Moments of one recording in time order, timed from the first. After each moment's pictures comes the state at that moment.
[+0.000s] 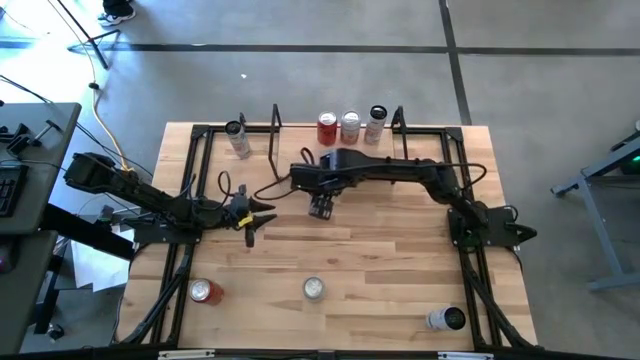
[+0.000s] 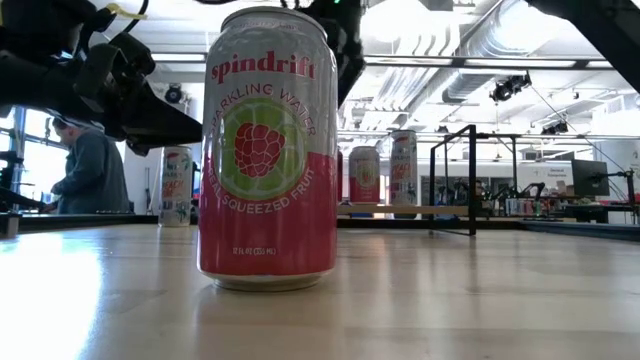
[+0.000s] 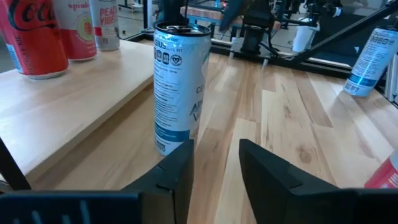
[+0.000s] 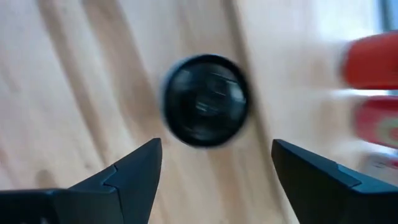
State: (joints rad) left arm -0.23 1.03 0.06 0.75 -0.45 -0.23; right arm -0.04 2.21 2.30 -1.44 0.27 0.20
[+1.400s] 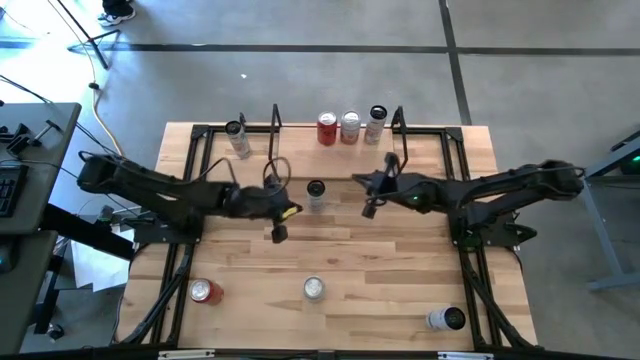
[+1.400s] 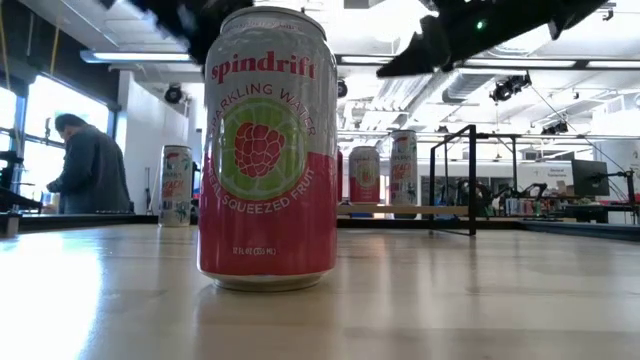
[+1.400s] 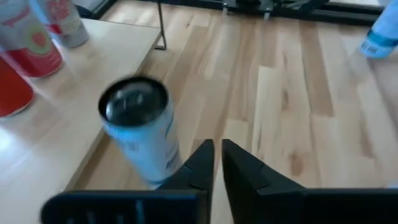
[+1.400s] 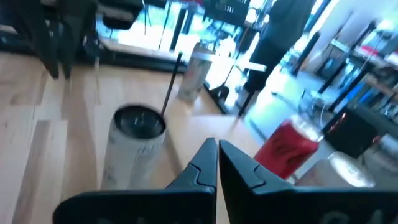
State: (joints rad) left arm -0.12 1.26 0.80 -0.12 -0.29 -0.20; right arm 0.02 1.21 0.66 0.31 0.50 -0.24
